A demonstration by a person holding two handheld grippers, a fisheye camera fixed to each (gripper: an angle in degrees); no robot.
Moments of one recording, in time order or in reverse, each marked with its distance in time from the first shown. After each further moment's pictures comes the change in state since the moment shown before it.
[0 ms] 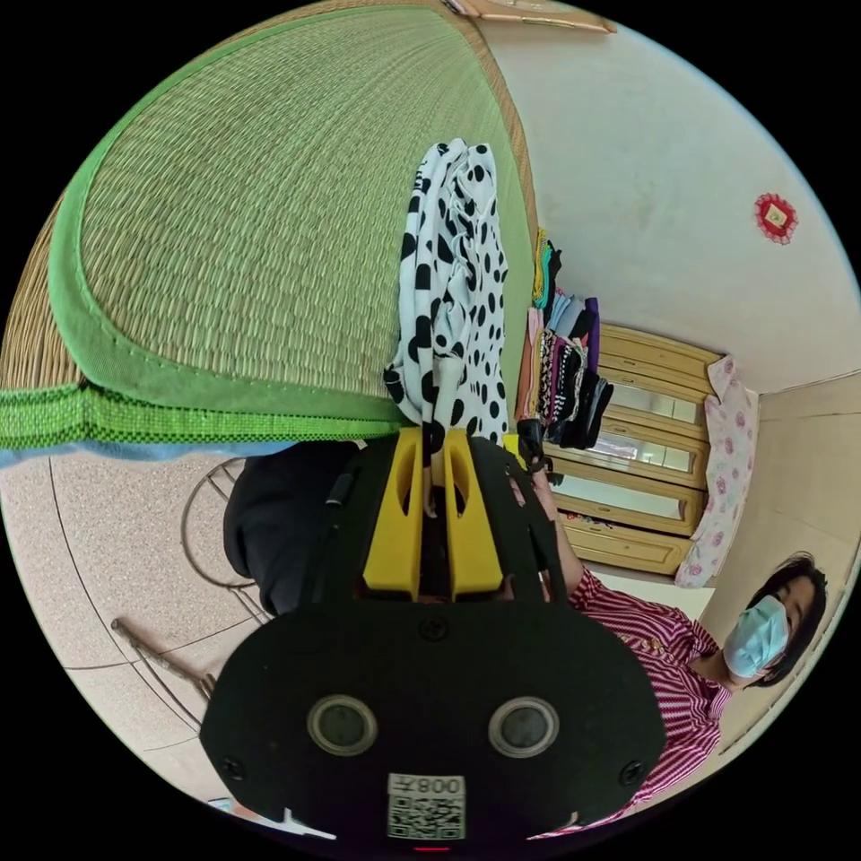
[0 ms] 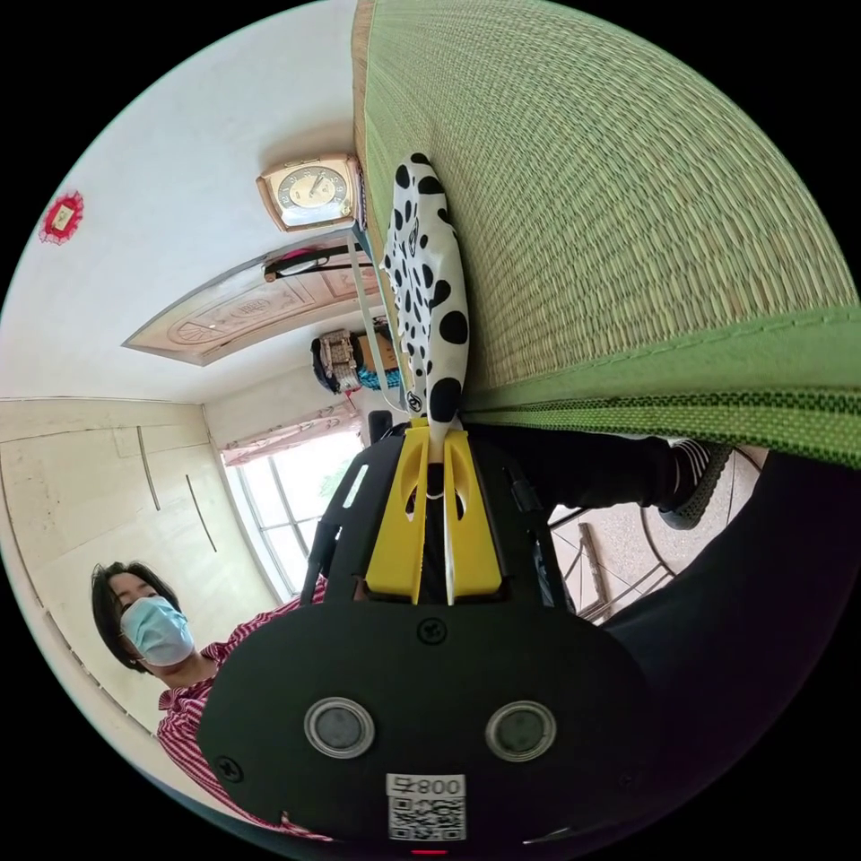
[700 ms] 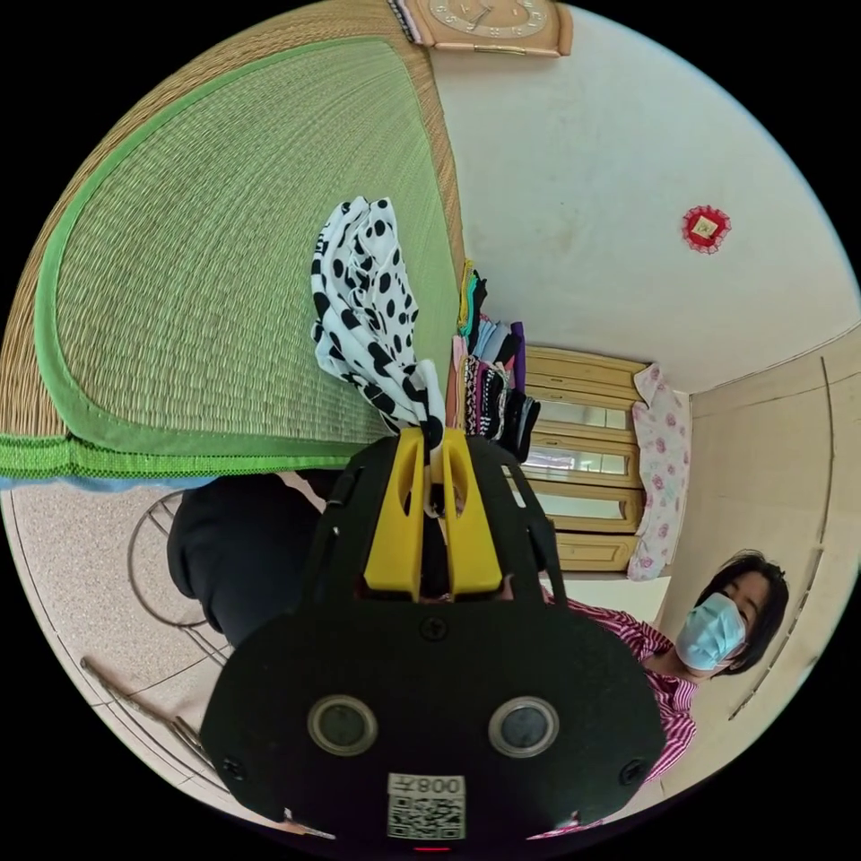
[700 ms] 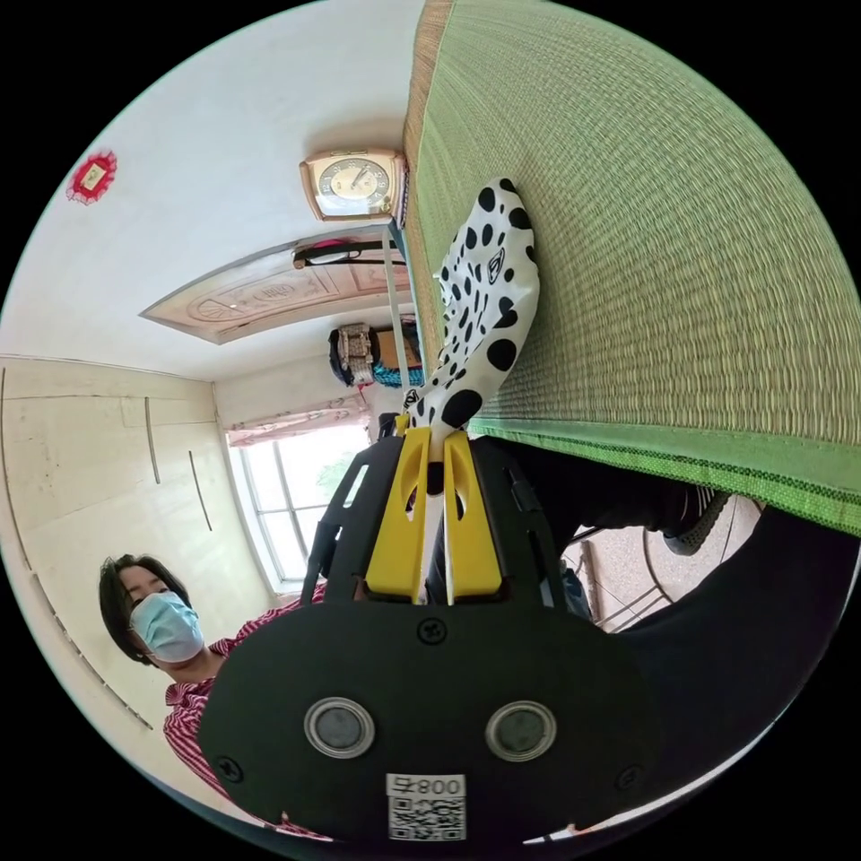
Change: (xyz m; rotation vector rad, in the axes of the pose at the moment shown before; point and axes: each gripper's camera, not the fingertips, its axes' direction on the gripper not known) left arm -0.009 0.035 -0.017 0.099 0.222 0.061; right arm -0.053 -0.012 -0.040 0.002 -0.009 -0.103
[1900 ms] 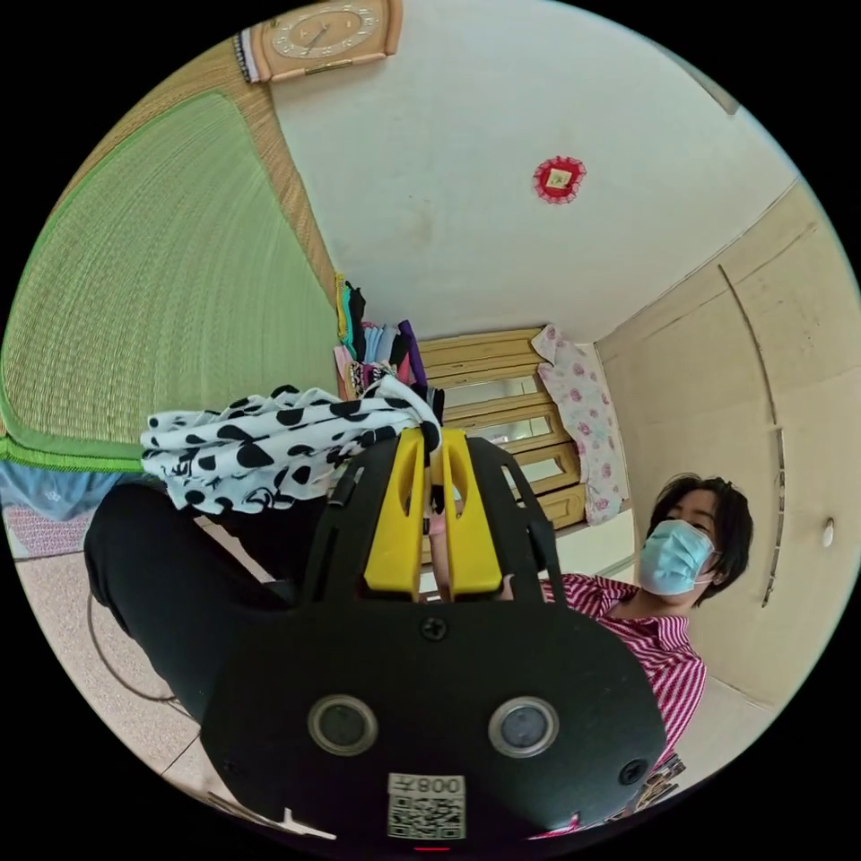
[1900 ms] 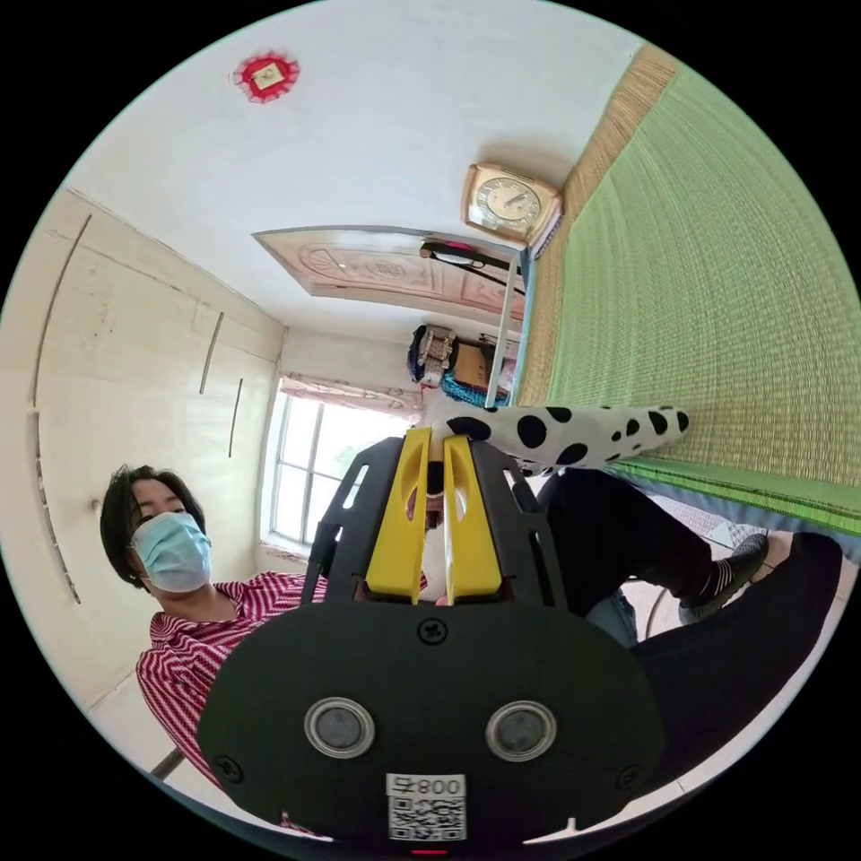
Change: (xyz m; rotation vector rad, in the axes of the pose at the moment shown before) left arm -0.023 0.193 0.067 0.058 0.254 0.292; right arm -0.106 0.101 -0.114 0.067 -0.123 -0.376
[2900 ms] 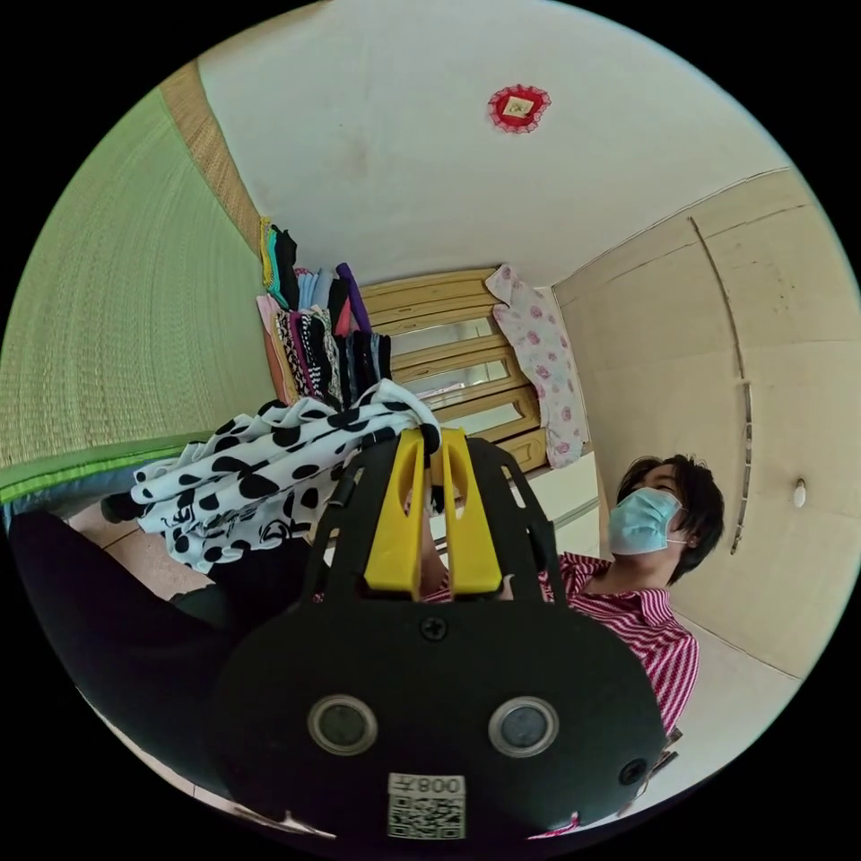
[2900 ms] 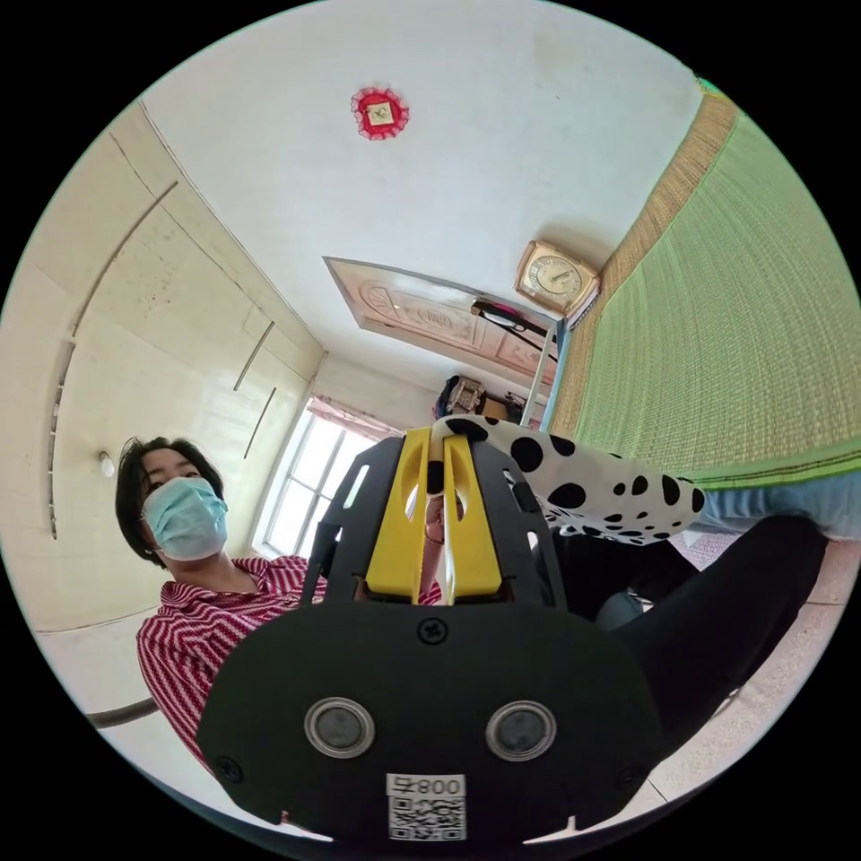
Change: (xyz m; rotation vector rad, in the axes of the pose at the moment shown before) left arm -0.012 0.072 0.228 -0.186 0.169 0.077; right arm -0.048 0.111 -0.162 0.196 -0.035 -0.168
